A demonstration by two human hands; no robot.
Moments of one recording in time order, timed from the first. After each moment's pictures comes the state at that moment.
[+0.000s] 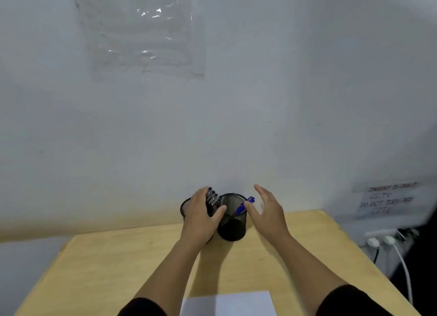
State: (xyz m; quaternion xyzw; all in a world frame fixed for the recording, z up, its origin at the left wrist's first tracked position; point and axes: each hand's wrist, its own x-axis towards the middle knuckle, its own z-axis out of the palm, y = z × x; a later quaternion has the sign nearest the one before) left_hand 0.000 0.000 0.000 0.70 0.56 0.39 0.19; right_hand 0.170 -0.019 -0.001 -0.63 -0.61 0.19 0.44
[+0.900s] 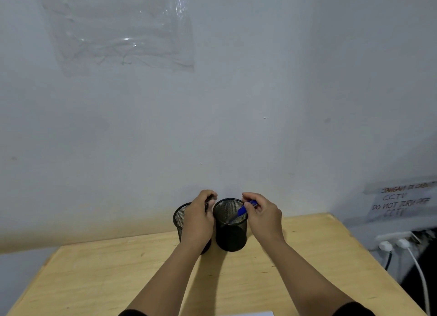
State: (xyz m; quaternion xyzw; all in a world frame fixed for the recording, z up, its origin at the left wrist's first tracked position) left_hand 0.016 0.037 -0.013 0.67 0.54 0.47 0.19; right_hand 0.163 0.016 -0.017 -0.61 -0.51 0.24 0.56
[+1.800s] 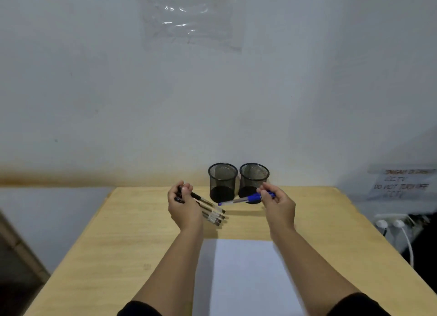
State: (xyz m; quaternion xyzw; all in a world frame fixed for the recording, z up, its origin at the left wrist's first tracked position) left_hand -0.054 -0.078 -0.019 0.19 0.53 0.75 0.34; right_hand 0.111 -0.086 -0.028 -0.54 -0.35 0.38 0.66
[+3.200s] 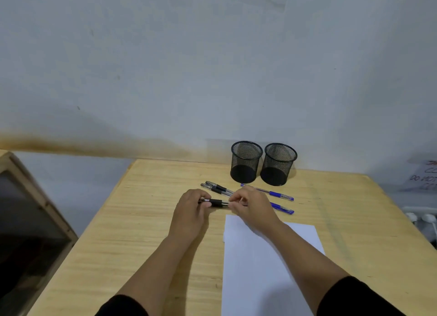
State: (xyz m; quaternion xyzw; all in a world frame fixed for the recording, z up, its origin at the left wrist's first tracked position) left_hand -0.133 -0.106 -0.089 0.66 0.61 0.40 0.16; right_hand 0.042 -0.091 -0.060 -0.56 -0.74 0.23 0.28
